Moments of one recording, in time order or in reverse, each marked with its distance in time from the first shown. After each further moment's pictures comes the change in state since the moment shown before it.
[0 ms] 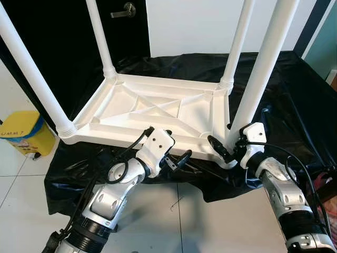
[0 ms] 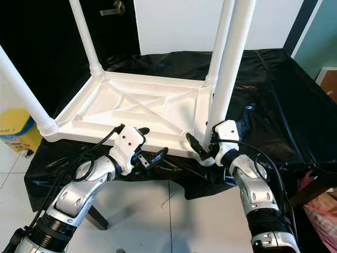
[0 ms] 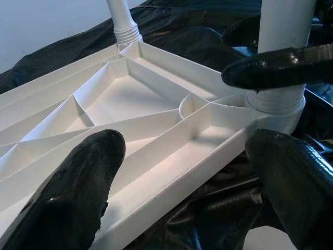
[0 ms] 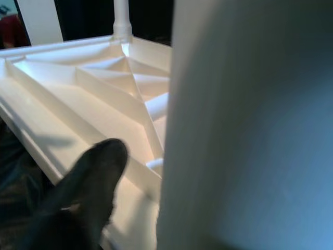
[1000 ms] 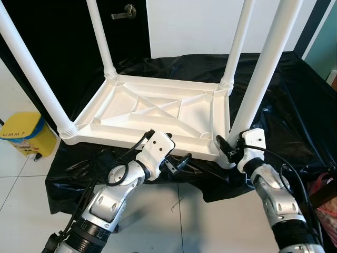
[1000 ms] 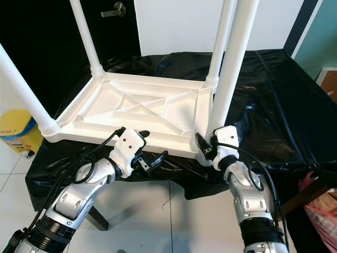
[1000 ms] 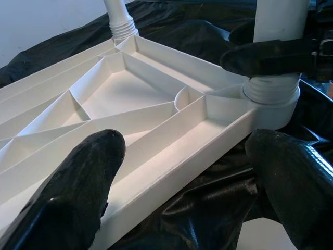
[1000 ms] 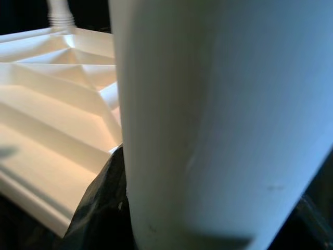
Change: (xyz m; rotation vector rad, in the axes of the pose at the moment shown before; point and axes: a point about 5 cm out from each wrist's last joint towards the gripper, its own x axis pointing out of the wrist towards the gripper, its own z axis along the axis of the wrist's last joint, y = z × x) left arm -0.002 -0.003 -0.004 0.000 0.016 -0.012; right arm -0.004 0.015 -0.009 0.048 0.027 -0.316
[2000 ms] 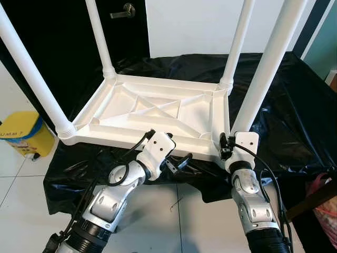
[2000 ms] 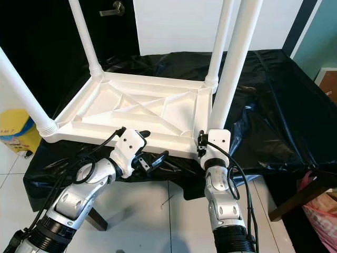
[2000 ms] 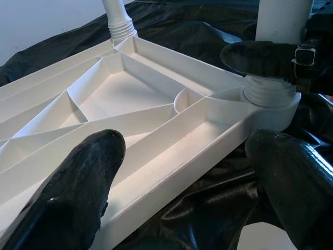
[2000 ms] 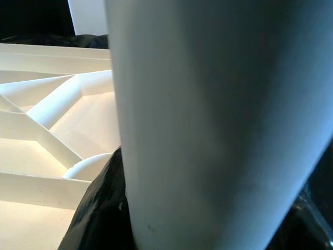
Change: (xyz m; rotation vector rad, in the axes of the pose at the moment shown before) left arm 0.000 0.000 0.000 -0.001 -0.002 0.000; right arm 0.000 0.032 0.000 0.084 0.018 -0.318
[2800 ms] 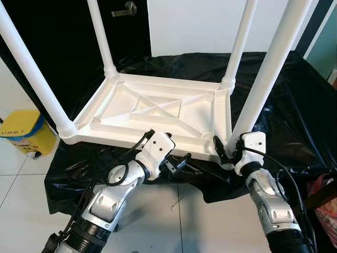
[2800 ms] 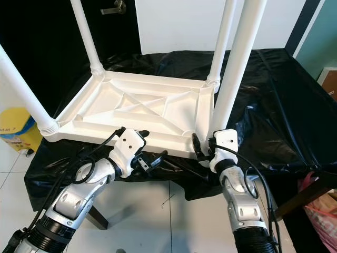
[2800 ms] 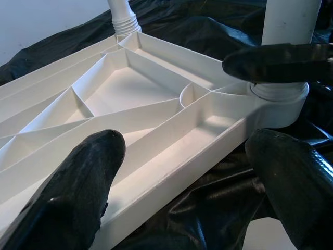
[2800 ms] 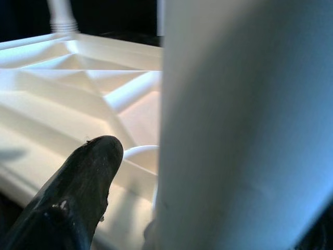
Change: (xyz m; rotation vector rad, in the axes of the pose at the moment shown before) left arm -0.001 0.001 0.000 0.013 0.007 0.005; right arm 0.002 -0.031 0.007 -0.072 -0.052 0.374
